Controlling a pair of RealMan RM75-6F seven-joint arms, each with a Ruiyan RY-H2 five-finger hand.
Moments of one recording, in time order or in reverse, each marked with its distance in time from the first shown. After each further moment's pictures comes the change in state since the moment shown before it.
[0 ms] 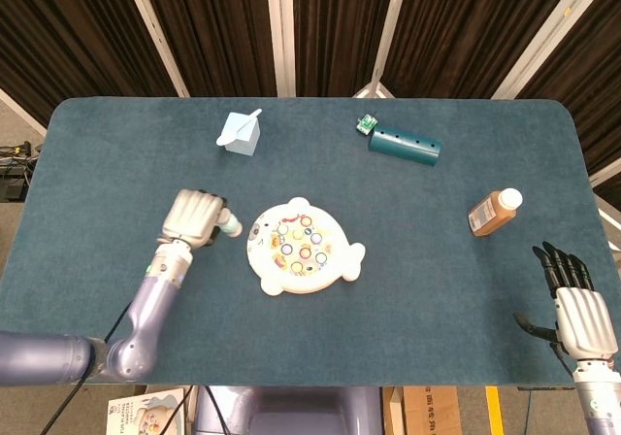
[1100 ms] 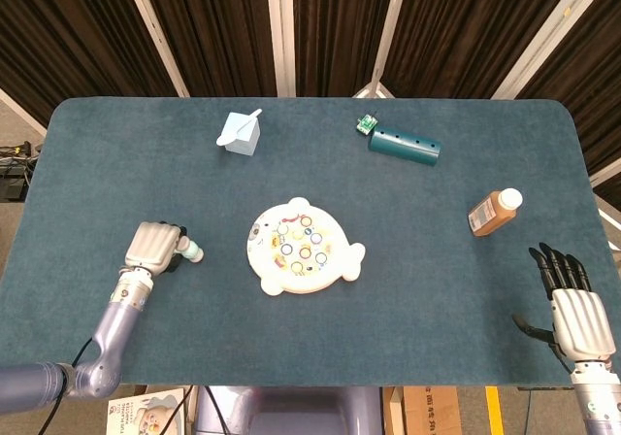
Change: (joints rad) left arm 0.245 -0.086 0.115 0.235 0.248 -0.082 -0.220; right arm -0.001 -0.009 -0.007 0.009 -0.022 0.013 -0.029
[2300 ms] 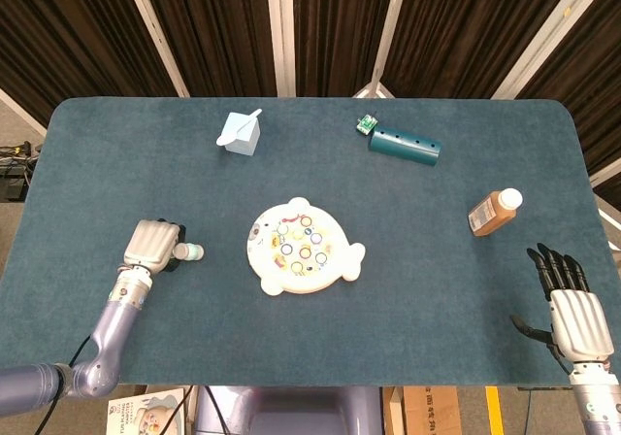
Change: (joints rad) left arm 0.032 0.019 -0.059 -0.027 0.010 -0.026 0.061; right arm -0.002 0.000 -0.002 -0.006 -0.007 0.005 -0.002
